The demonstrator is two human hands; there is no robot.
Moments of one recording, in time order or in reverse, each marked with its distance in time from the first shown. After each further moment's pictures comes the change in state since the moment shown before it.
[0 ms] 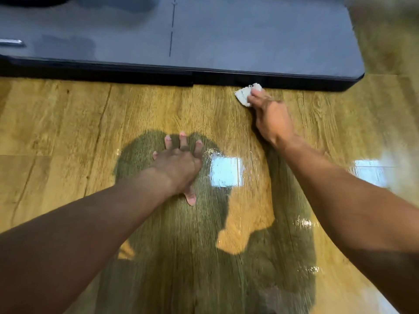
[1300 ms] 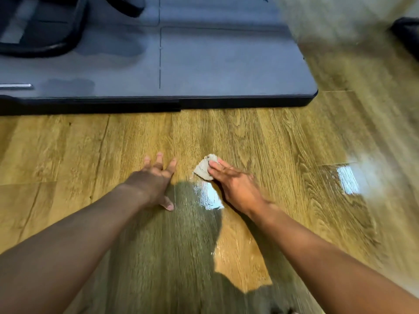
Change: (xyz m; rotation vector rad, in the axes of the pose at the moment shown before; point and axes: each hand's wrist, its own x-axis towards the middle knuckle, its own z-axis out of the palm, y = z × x) left_hand -0.012 -0.047 0.021 -0.045 0.033 -0.070; right_hand -0.133 -0.065 0.023 0.106 -0.091 -0.205
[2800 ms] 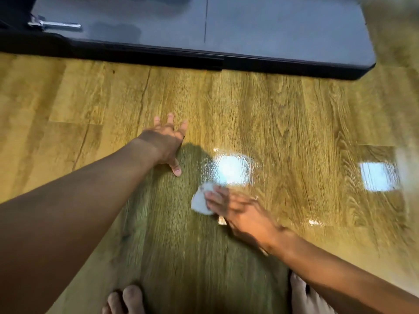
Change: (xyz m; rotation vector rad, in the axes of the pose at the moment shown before) left_hand -0.027 -0.044 0.018 0.022 -0.019 -0.113; right_hand -0.088 -0.091 0.032 -0.021 -0.133 -0.435
